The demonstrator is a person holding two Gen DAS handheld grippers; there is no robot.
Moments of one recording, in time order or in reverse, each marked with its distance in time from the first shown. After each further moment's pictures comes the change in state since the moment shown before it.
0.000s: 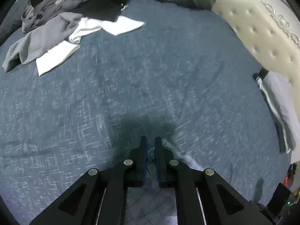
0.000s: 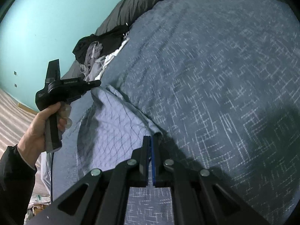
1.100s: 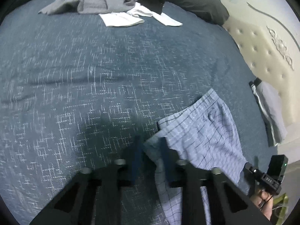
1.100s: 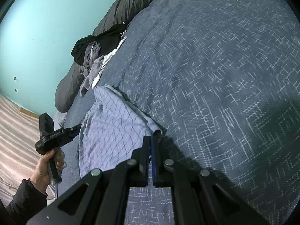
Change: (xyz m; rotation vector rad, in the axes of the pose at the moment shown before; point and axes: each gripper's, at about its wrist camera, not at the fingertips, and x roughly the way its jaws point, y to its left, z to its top) left arm -0.051 0.121 -0.098 -0.168 -0.028 -0.121; right arm 0.000 -0.003 0.000 0.042 0.012 0.017
